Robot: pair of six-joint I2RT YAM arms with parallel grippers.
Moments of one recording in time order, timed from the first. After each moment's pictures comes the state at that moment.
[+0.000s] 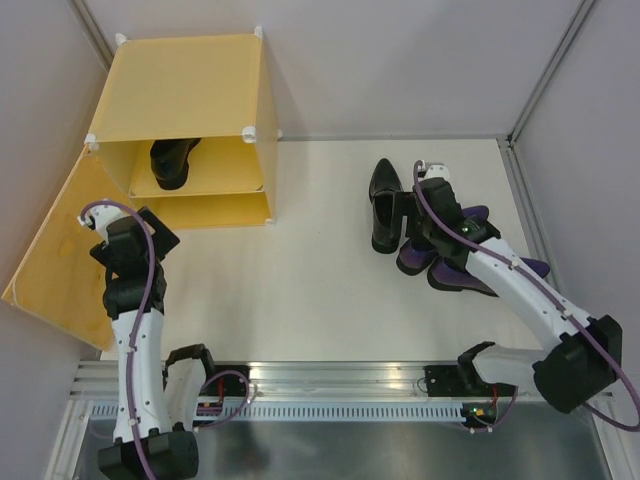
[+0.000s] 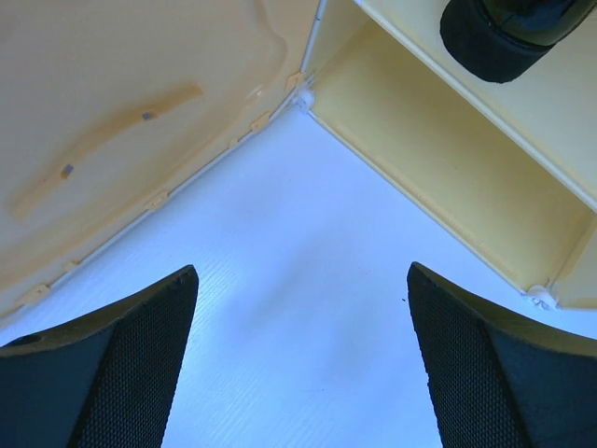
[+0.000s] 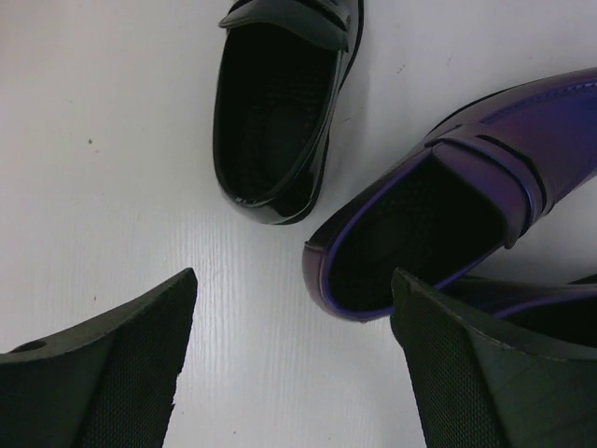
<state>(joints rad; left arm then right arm) 0.25 0.78 0.85 -0.58 -0.34 -0.39 0.51 1.20 1.04 -0.57 0.29 0.38</state>
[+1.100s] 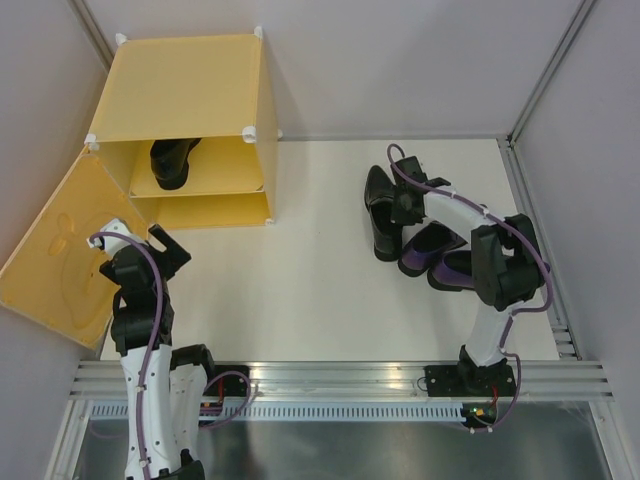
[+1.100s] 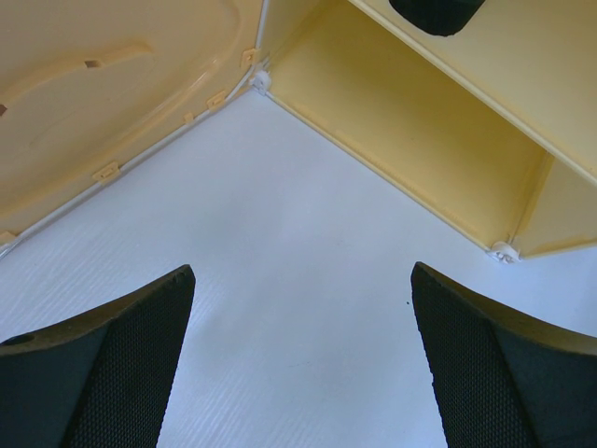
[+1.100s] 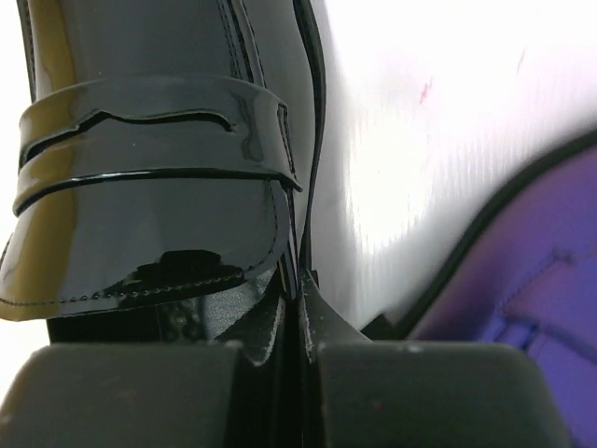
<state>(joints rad) 0.22 0.53 0.71 -0.60 -0.26 -0.38 0.32 1.89 1.35 -0.51 0.18 0.45</state>
